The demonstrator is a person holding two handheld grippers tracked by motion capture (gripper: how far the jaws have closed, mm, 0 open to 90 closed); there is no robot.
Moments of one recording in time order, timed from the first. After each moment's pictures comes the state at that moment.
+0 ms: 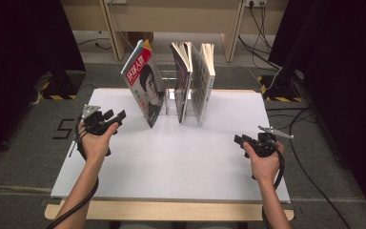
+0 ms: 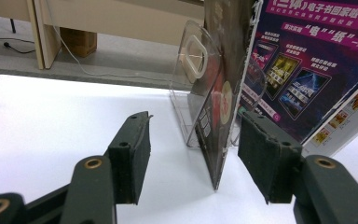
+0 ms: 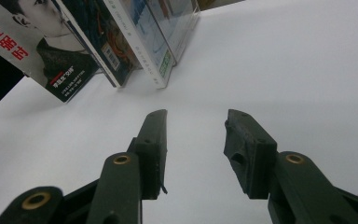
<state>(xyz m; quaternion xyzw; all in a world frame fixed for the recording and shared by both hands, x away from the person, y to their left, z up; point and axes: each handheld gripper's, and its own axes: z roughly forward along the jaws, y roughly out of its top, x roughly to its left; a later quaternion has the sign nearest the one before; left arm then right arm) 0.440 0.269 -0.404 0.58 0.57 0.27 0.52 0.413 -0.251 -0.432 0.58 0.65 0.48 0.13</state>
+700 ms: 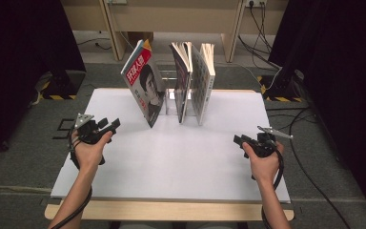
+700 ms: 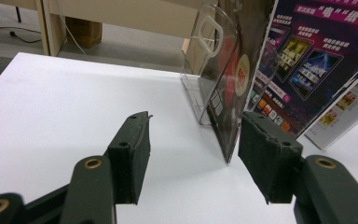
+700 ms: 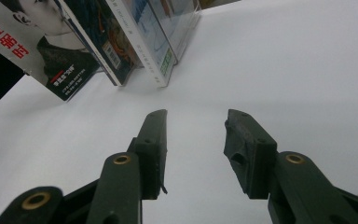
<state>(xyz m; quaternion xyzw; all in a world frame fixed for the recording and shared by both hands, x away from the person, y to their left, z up) 0.419 0.285 -0.421 0.58 0.58 0.26 0.51 0.413 -0.250 -0.433 0.58 0.65 0.48 0.13</state>
